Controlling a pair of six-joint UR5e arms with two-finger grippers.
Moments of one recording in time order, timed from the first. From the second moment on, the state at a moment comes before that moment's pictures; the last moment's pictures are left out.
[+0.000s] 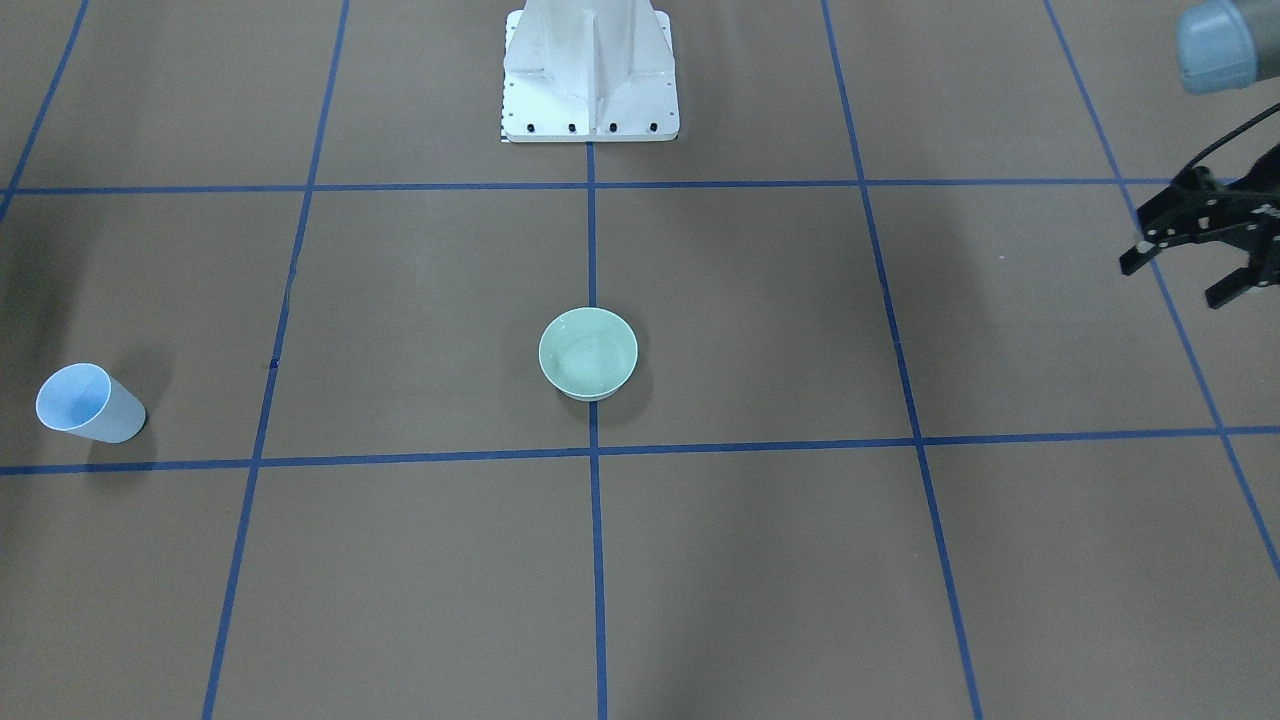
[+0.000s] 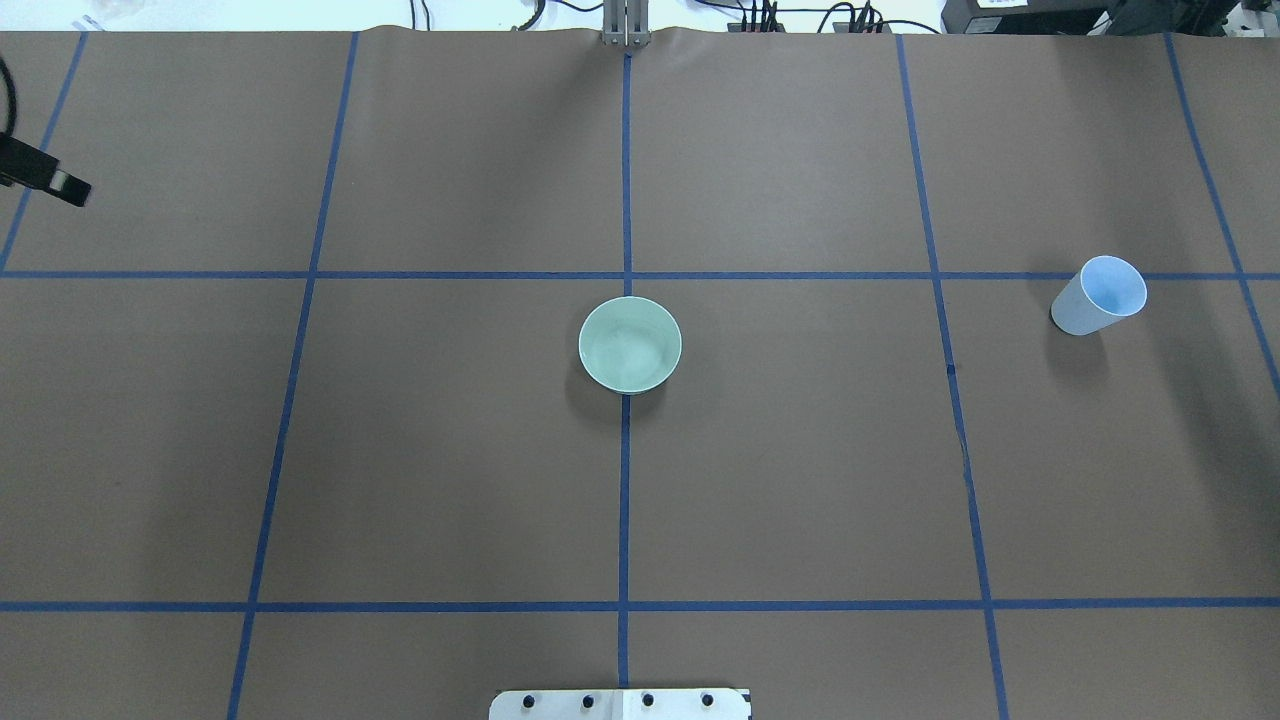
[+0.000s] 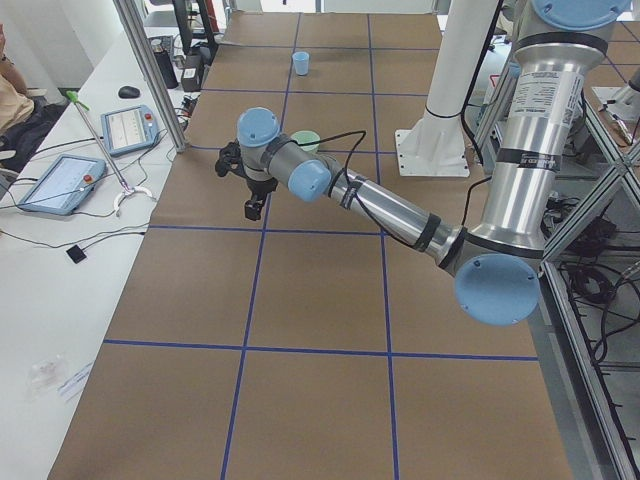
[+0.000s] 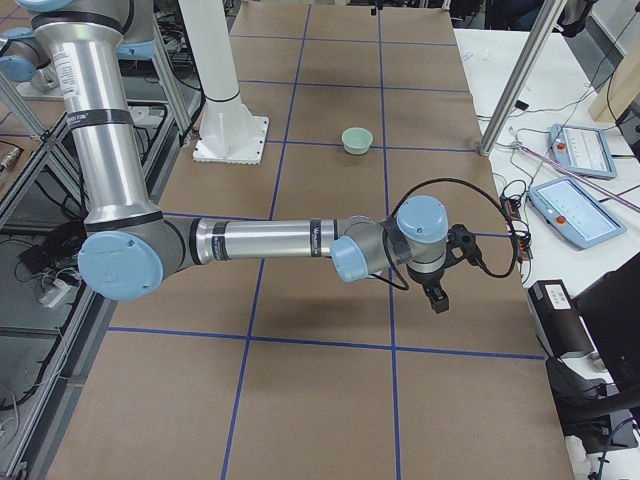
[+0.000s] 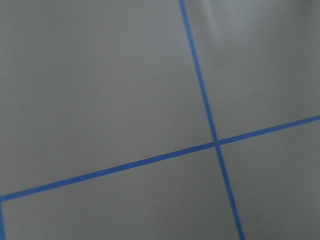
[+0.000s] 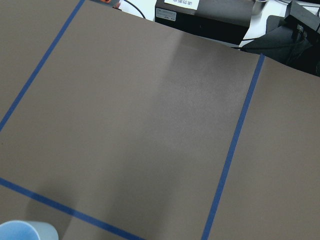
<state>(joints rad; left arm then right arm) -1.24 -1.77 -1.86 -1.75 -2.46 -0.37 1.56 -1.39 1.46 -1.25 2.40 -0.06</state>
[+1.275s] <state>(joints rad) -0.58 -2.29 -1.55 -1.77 -1.88 -1.37 1.55 -1.42 1.44 -1.51 2.26 -0.16</state>
